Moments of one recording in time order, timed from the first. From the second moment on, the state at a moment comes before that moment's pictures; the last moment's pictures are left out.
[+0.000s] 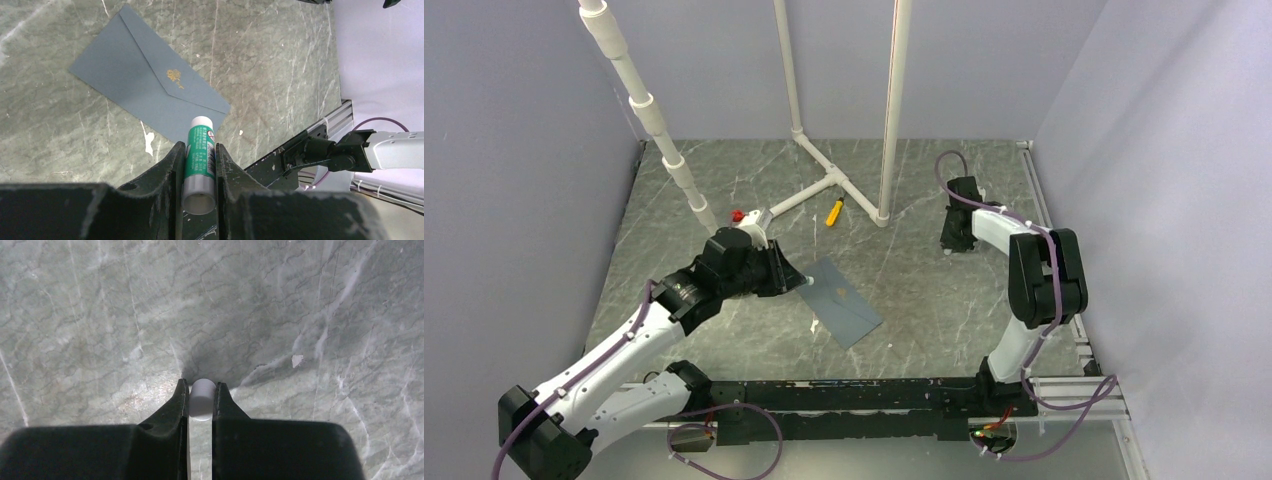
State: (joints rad) left arm -0.64 0.89 0.76 -0.43 0.14 -0.72; right arm 0.13 1.77 1.06 -0.39 0.18 0.41
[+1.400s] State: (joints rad) left arm -0.62 1.13 0.76 0.20 0.71 -0.99; right arm 0.60 0.88 0.80 -0.13 -0.42 0.75
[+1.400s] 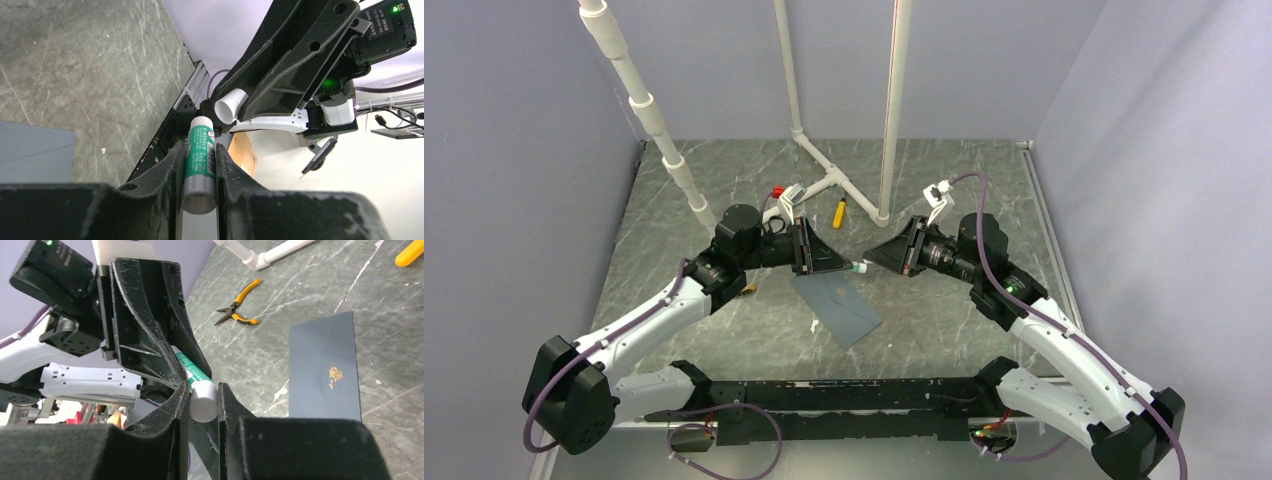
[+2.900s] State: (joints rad) left arm -0.60 1.02 0.75 0.34 0.78 -1.13; right arm 0.63 0.84 0.80 -0.03 -0.54 0.90
